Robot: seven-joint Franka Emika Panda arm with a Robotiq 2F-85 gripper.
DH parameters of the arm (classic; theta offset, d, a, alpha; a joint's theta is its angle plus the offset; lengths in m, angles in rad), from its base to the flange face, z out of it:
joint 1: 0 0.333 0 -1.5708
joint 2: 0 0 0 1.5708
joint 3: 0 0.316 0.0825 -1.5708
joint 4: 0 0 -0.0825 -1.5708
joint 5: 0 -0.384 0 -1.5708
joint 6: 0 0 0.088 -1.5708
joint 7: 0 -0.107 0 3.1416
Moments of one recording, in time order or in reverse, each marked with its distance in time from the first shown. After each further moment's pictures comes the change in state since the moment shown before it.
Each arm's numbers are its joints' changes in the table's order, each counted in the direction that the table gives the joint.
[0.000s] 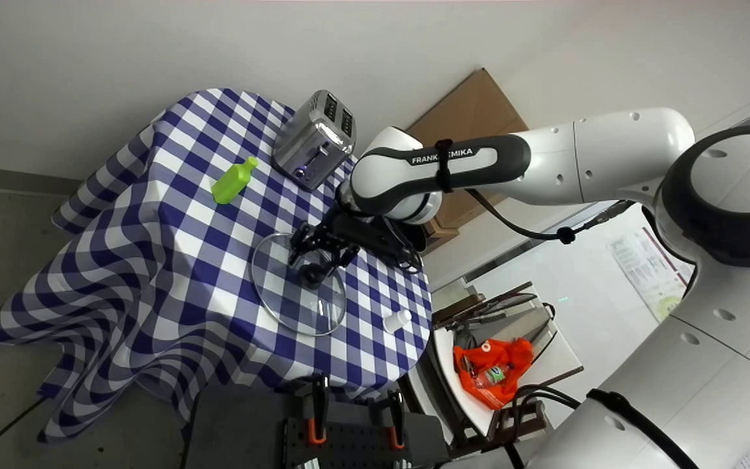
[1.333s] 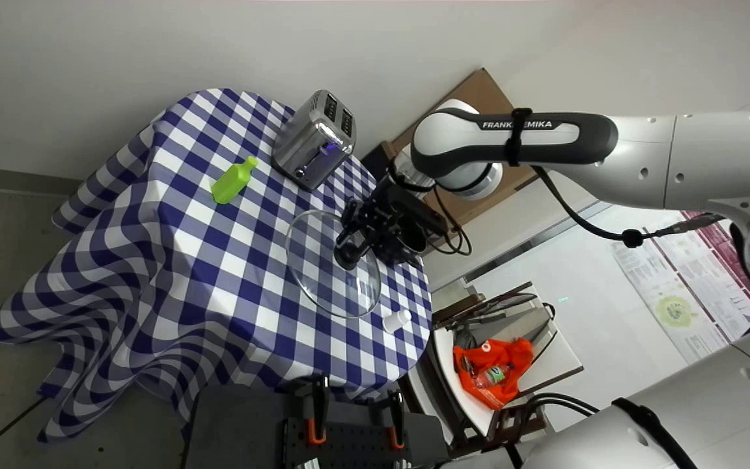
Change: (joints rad) arm -0.047 -0.255 -0.019 0.025 -0.086 -0.200 0.052
